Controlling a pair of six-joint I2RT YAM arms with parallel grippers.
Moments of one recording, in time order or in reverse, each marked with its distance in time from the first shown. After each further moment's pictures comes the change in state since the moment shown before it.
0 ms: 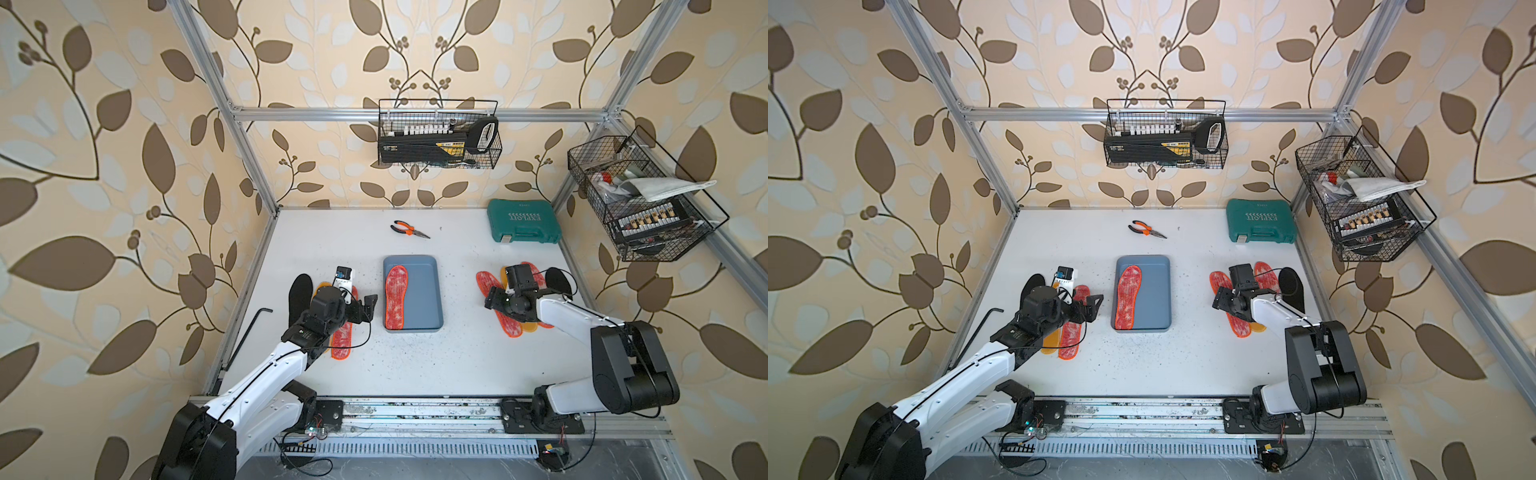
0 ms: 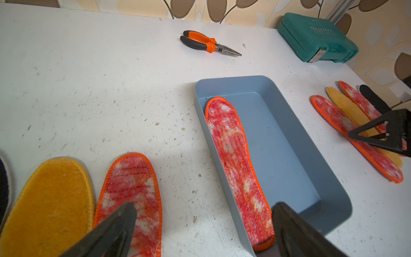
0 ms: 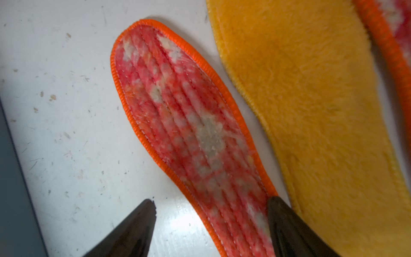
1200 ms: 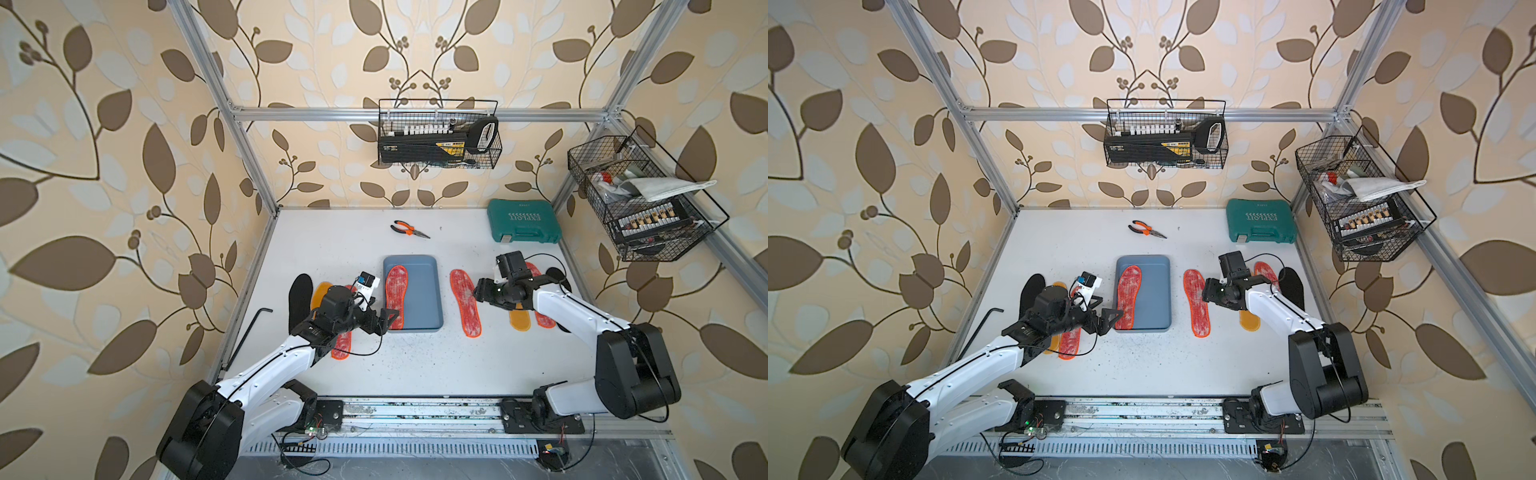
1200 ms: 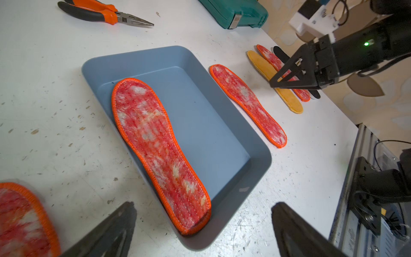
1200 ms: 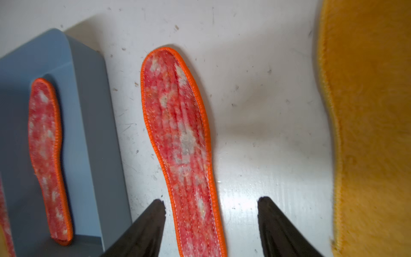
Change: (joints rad) left arm -0.085 0.100 0.006 0.085 0.327 0.055; right arm 0.080 0.013 0.153 -0.148 -0.114 -0.053
